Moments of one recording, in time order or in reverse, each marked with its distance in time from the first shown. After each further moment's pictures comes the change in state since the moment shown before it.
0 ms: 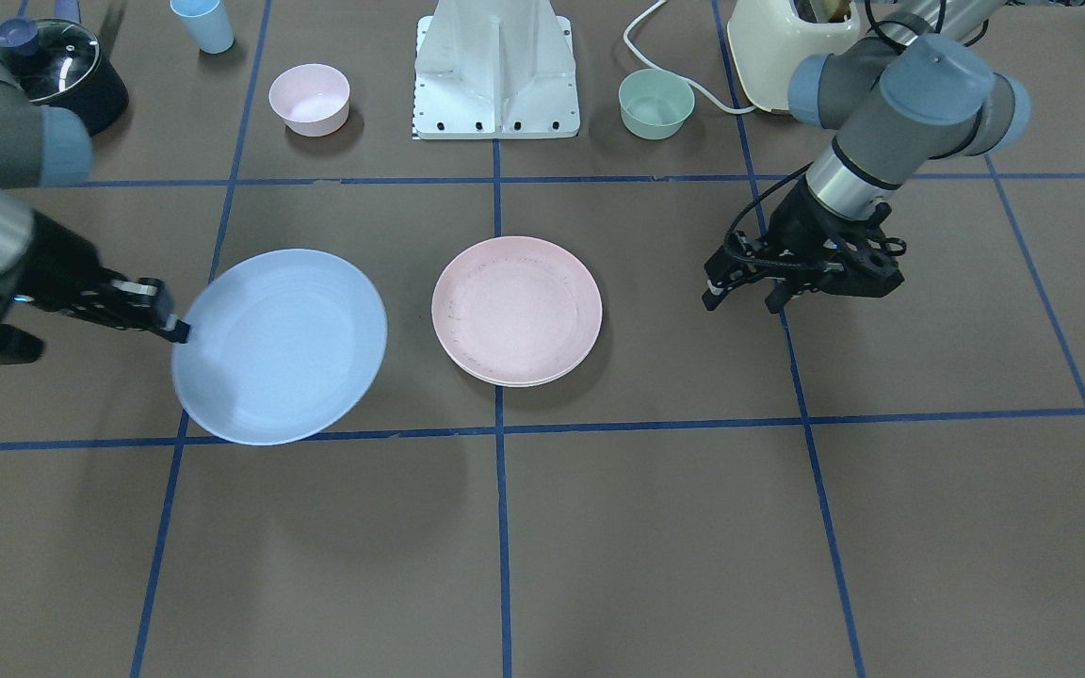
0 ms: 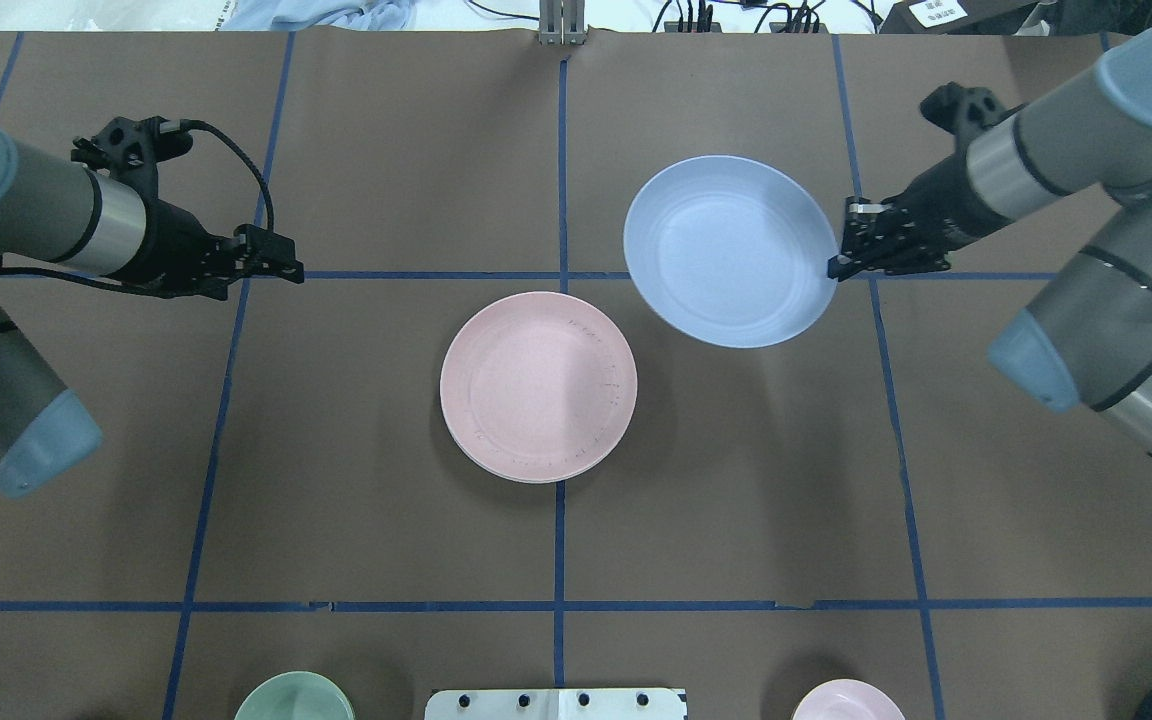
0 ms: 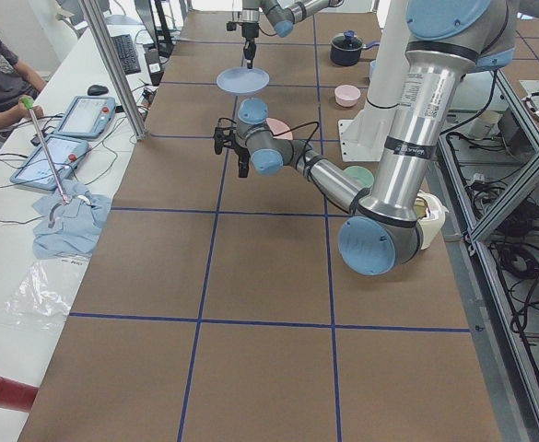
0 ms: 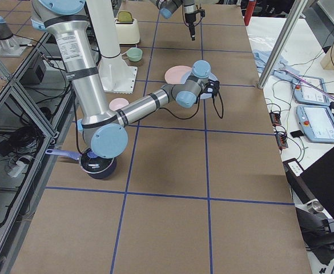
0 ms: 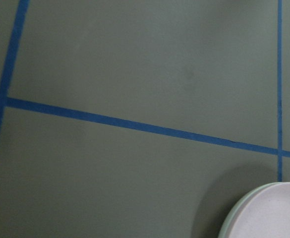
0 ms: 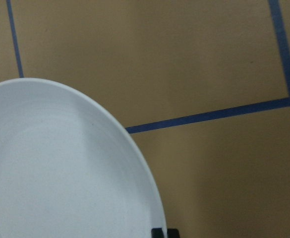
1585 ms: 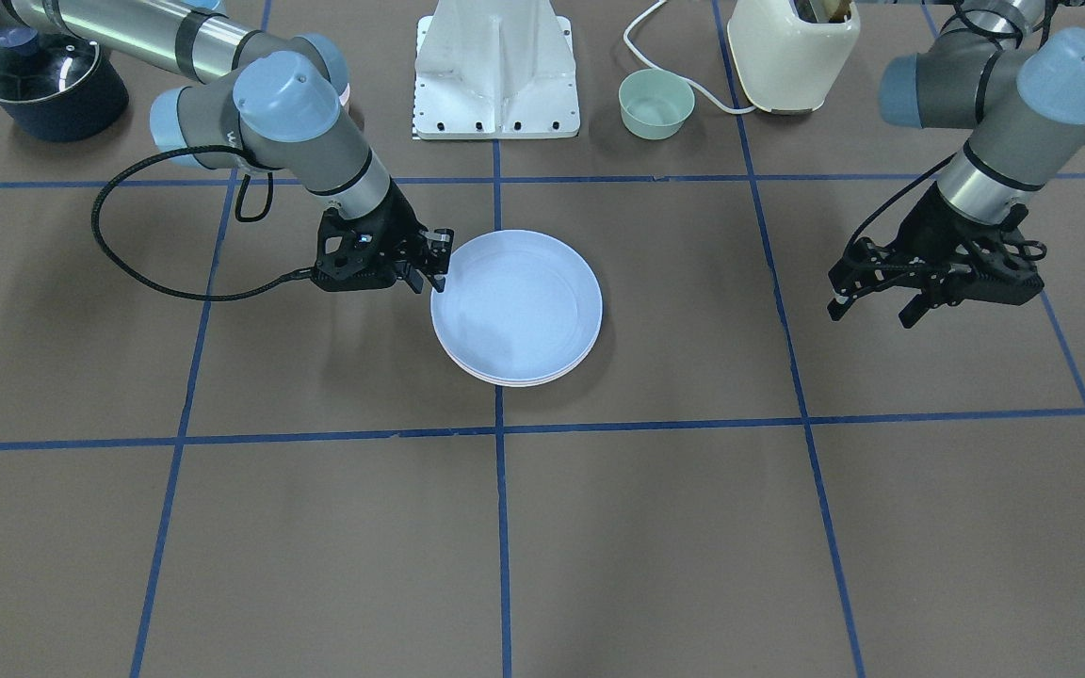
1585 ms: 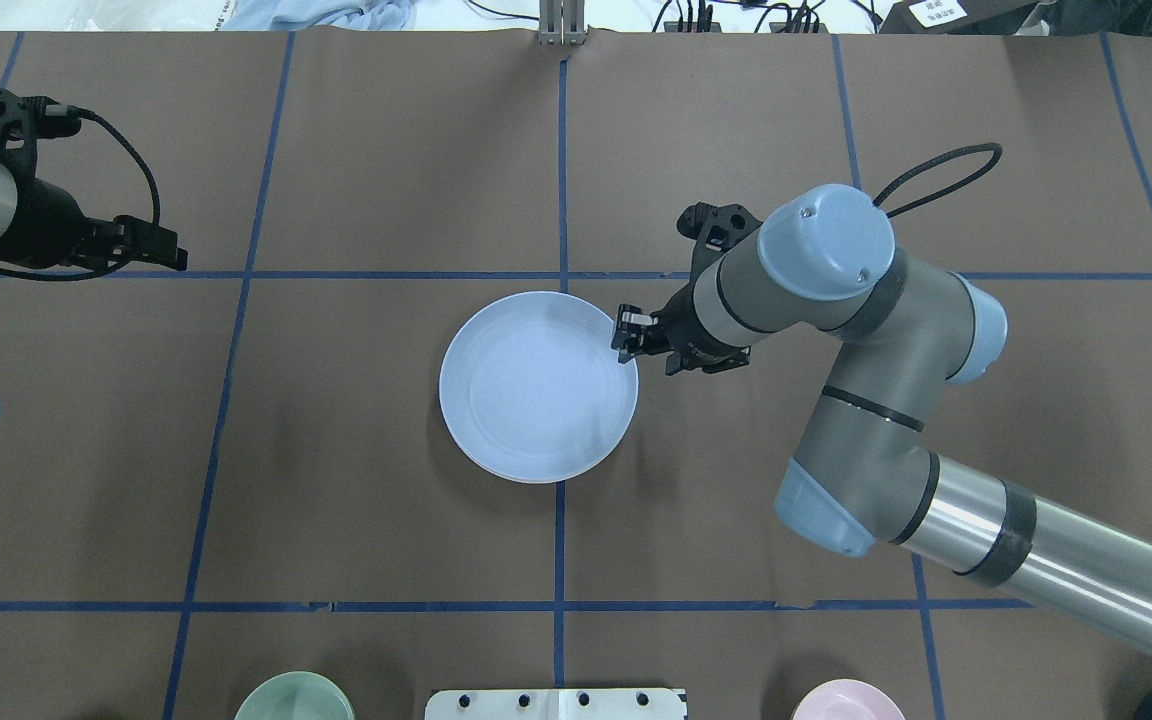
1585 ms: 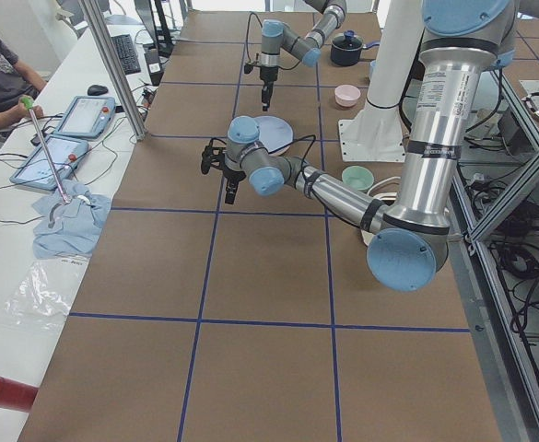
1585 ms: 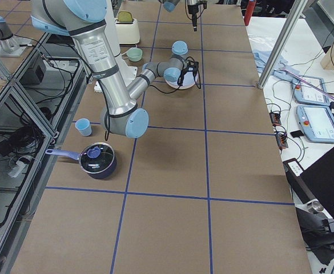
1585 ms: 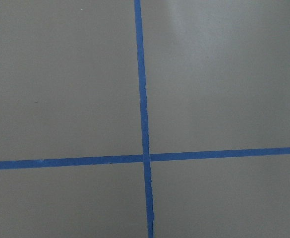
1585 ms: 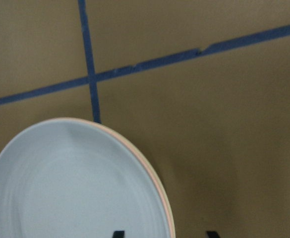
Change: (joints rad) left arm -0.112 0.106 0.009 0.018 -0.030 0.255; right arm -0.287 0.175 0.003 -0.156 -0.326 0.087
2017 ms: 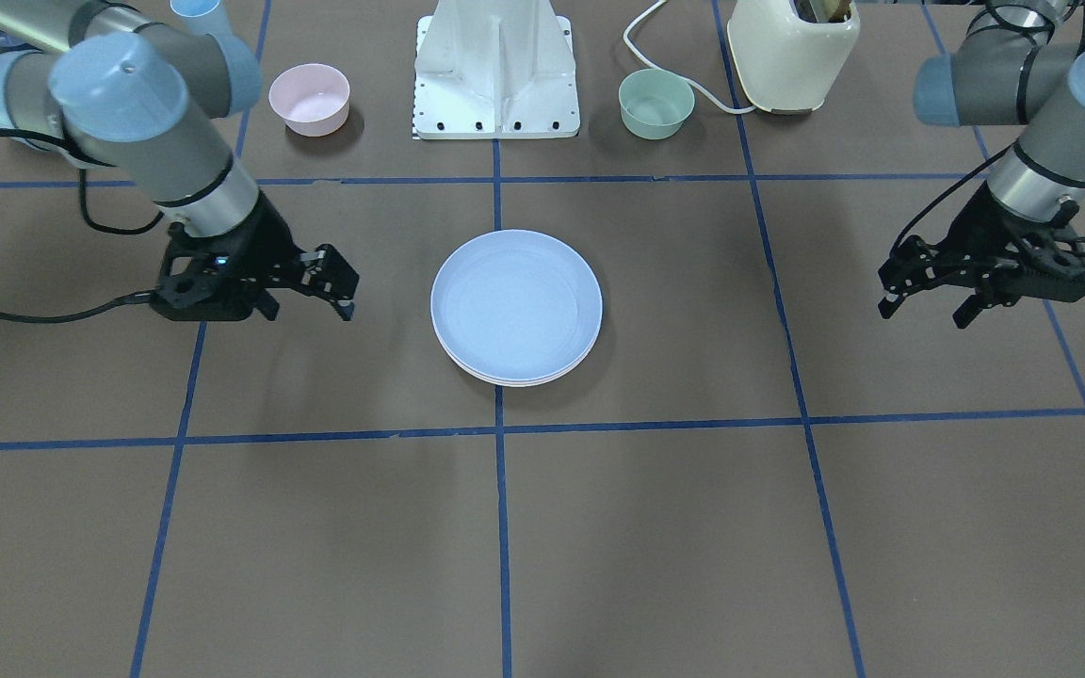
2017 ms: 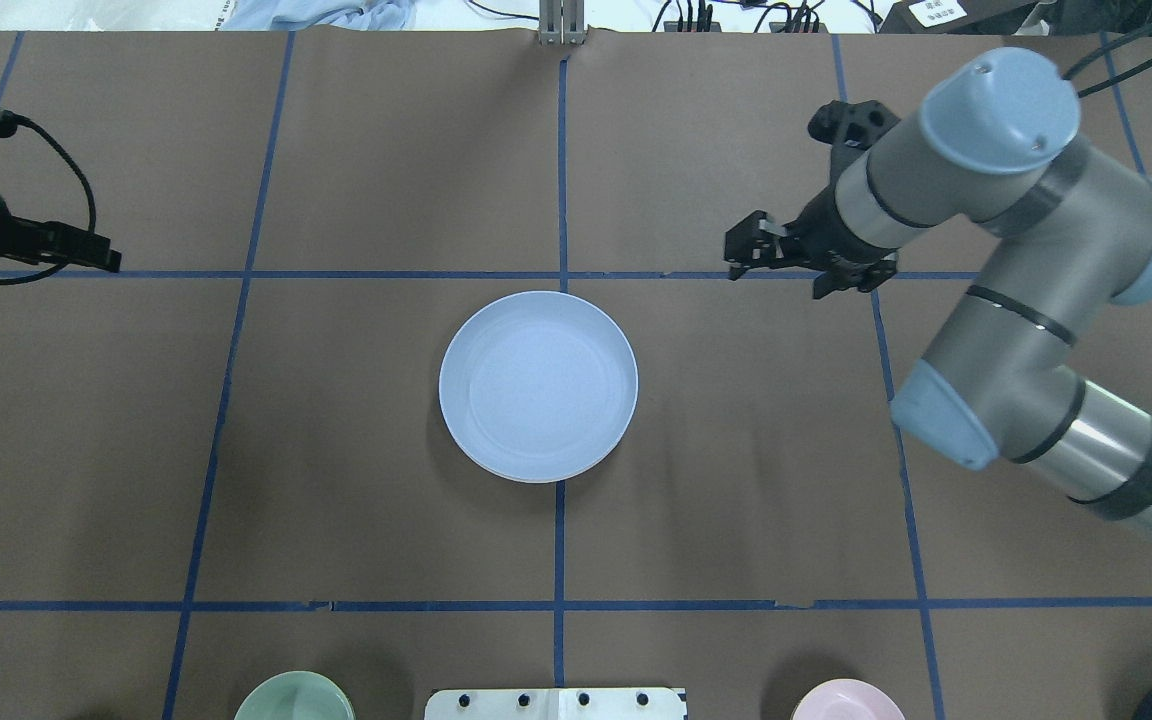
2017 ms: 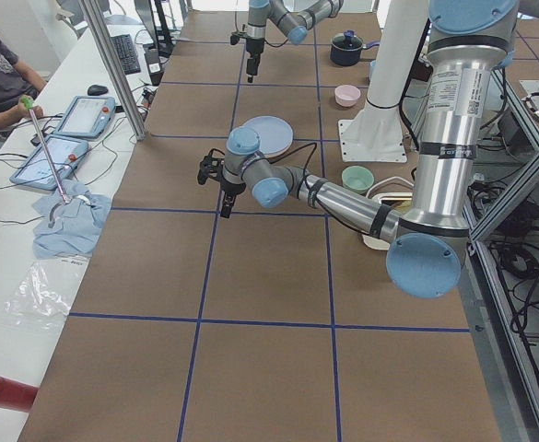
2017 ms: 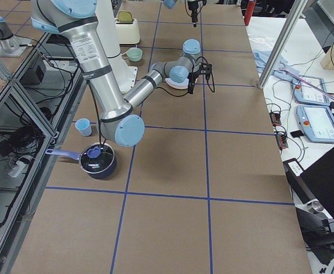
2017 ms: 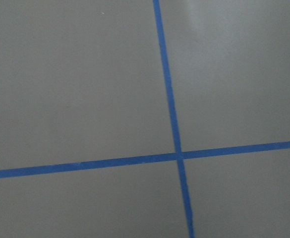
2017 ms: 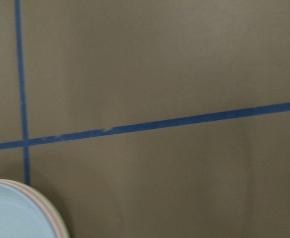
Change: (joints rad) left arm -0.084 0.092 -0.008 0.003 -0.003 0.219; right arm 0.201 -0.132 0.140 -0.205 0.088 -0.274
